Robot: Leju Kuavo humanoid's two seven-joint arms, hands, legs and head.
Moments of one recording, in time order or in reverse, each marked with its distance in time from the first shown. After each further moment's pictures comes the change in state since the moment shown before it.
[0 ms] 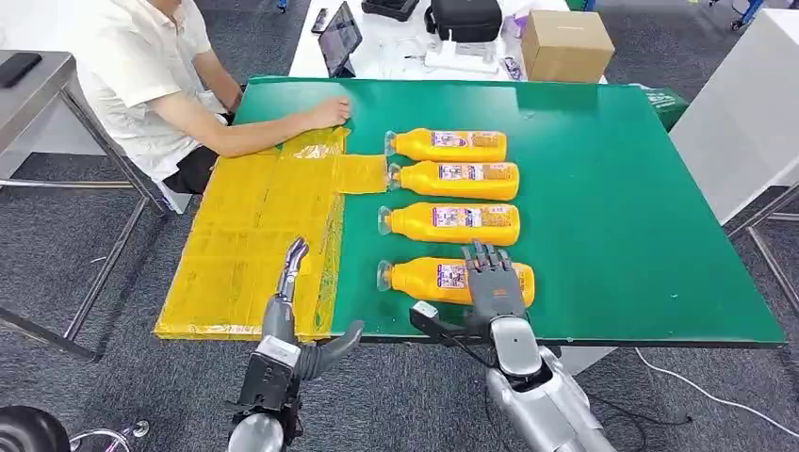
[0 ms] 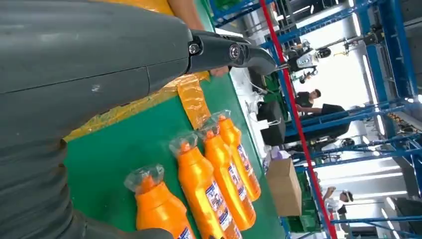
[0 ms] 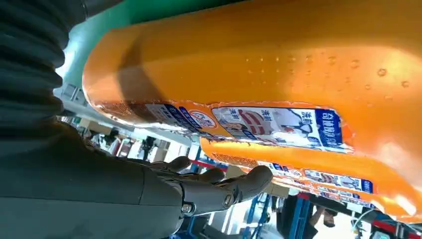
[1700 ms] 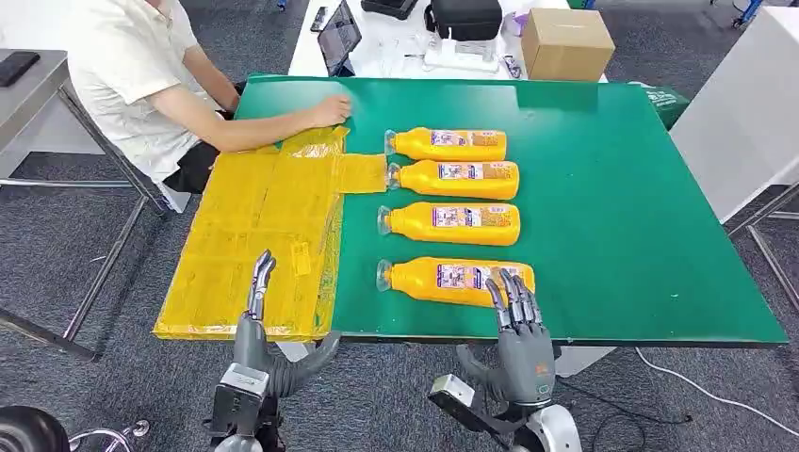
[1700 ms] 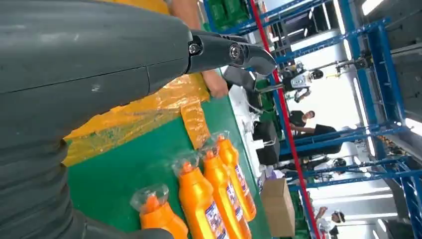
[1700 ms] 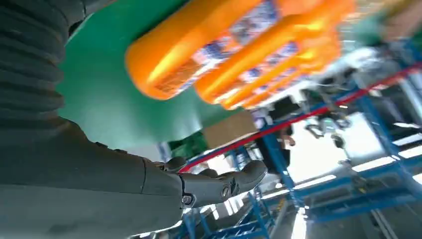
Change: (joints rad) left arm 0.082 0.057 0.001 -0.094 0.047 0.050 -0.056; right arm 0.442 0.100 -0.261 -0.392 -0.309 -0.492 -0.574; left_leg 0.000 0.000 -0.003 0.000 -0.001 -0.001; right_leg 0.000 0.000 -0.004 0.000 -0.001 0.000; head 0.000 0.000
